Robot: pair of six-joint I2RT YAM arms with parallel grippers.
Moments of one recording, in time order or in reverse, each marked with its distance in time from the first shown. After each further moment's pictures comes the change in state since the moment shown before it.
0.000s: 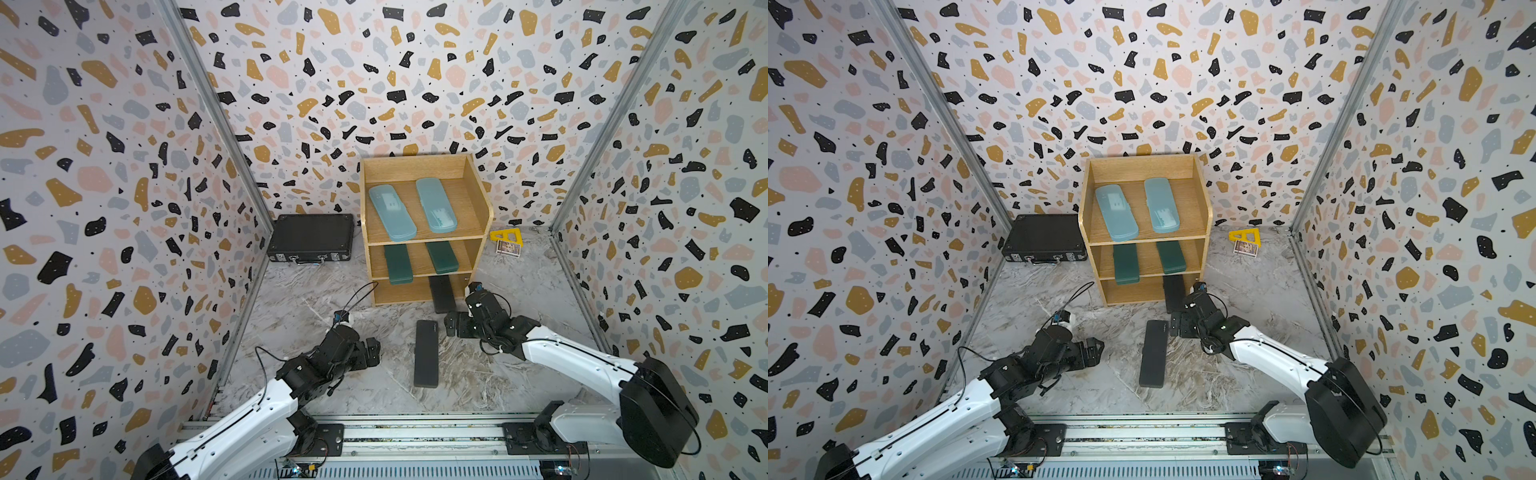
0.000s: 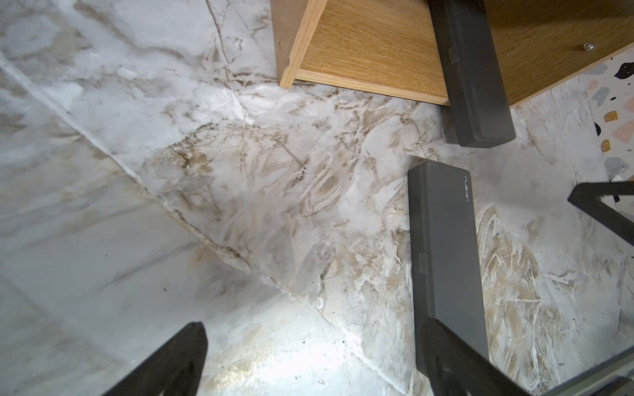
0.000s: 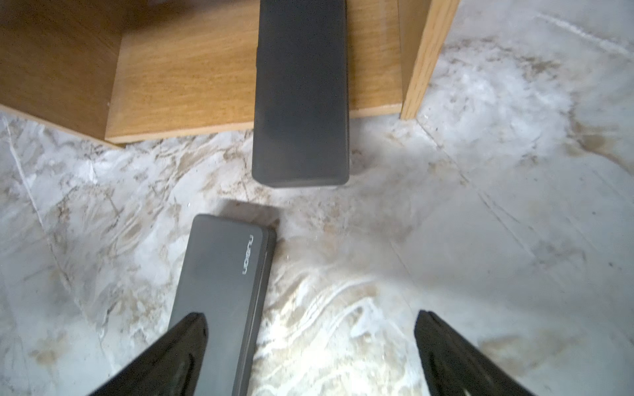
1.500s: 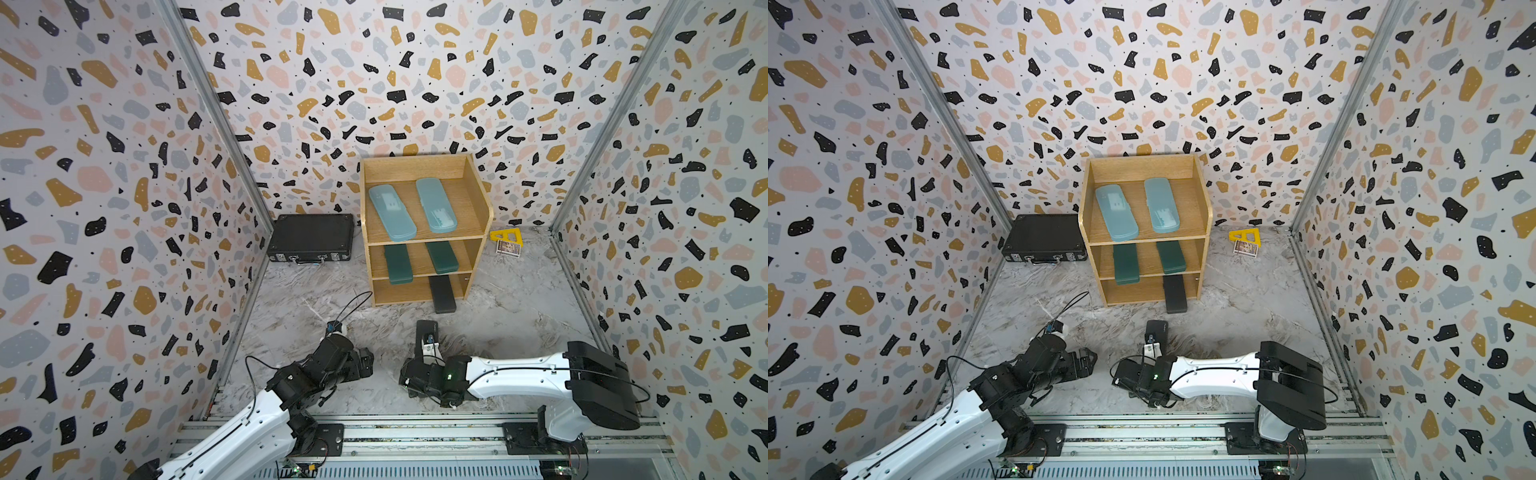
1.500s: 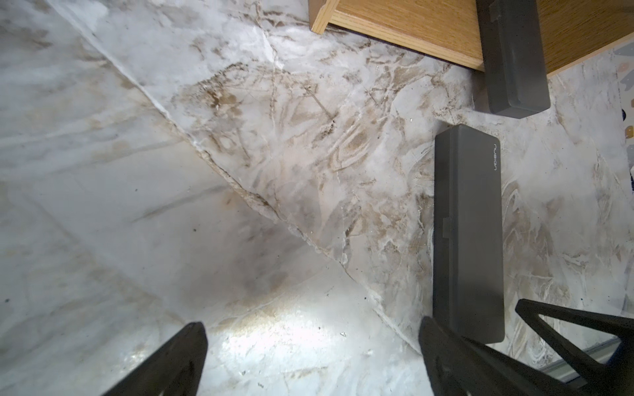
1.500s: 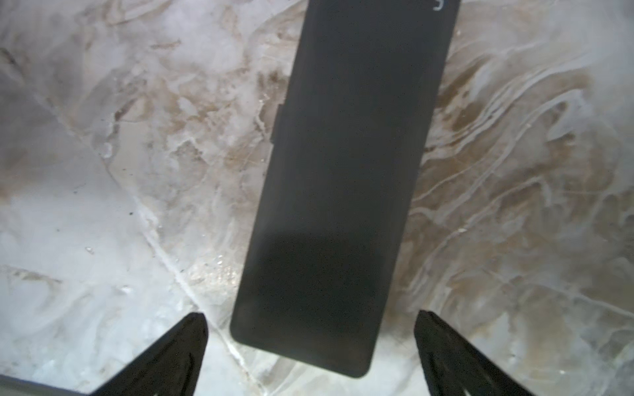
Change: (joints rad) left arm 0.000 -0.130 -0.035 -0.159 0.031 -0.053; right arm 0.640 0.384 0.244 -0.258 0.249 0.516
